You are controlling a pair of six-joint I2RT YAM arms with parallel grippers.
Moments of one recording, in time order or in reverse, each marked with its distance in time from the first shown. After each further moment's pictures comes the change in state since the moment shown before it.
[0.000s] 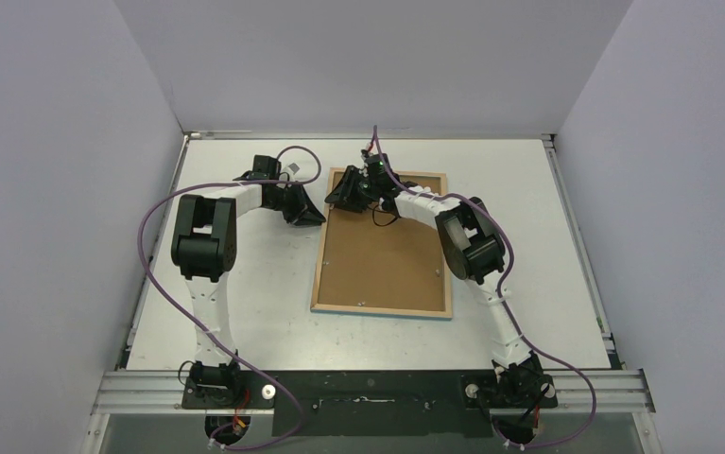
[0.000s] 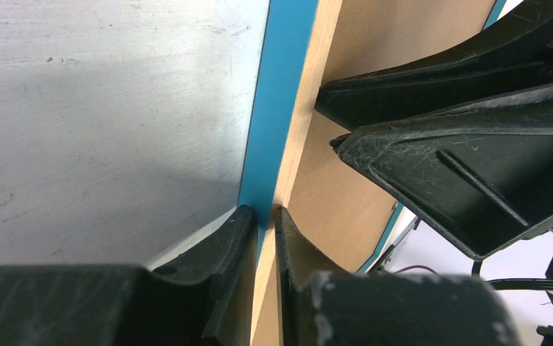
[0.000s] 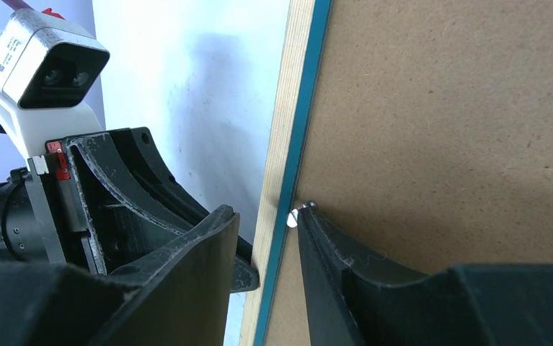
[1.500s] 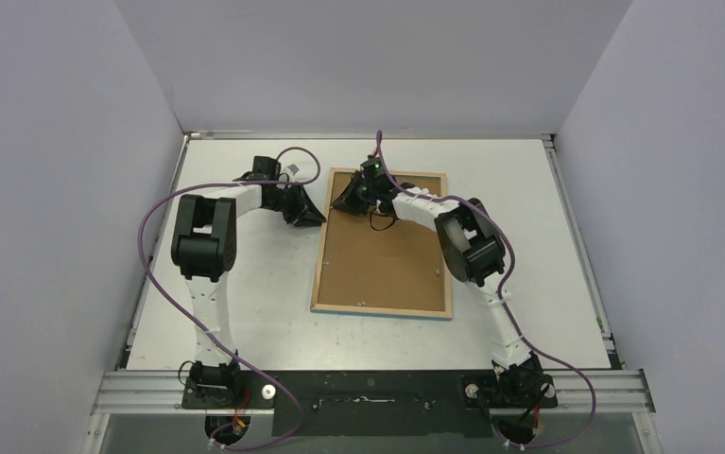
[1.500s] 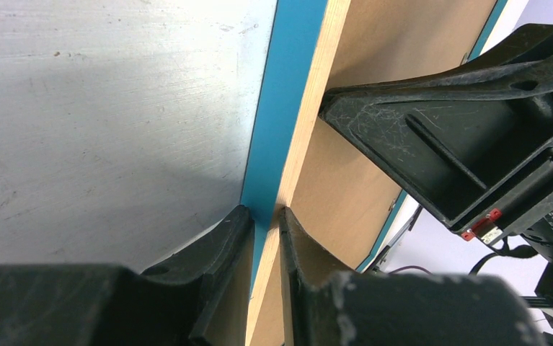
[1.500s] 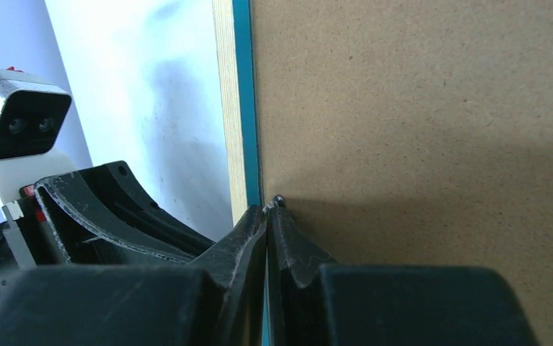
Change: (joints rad) left arm 0.001 0.002 -0.006 0.004 0.002 -0.016; right arm 0.019 -0.024 -0.031 -0.075 0.145 0.140
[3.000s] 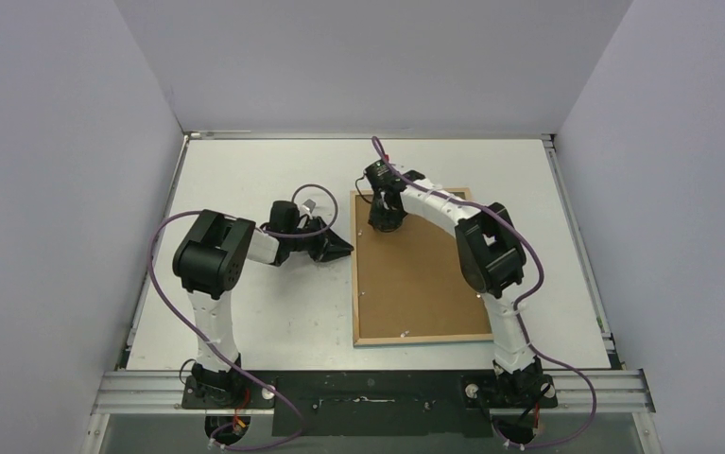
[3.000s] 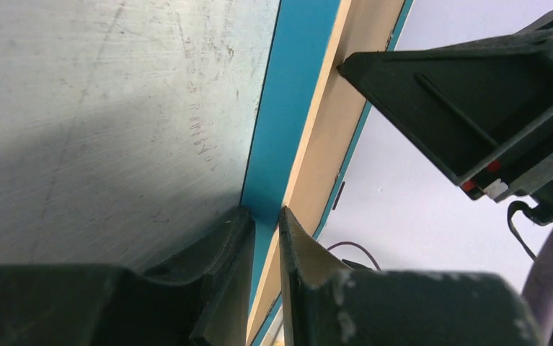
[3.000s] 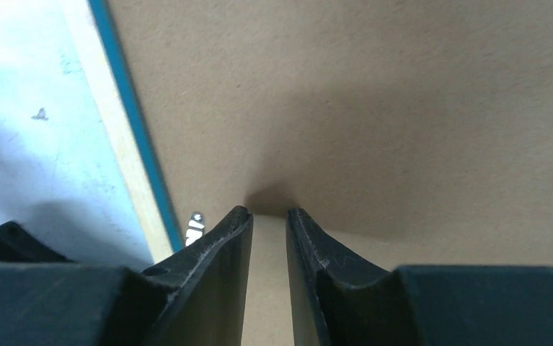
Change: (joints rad) left arm -0.172 -0.152 -0.605 0.857 0.060 -0.525; right arm 0.026 -0.213 -0.039 -0.627 0.394 -0.297
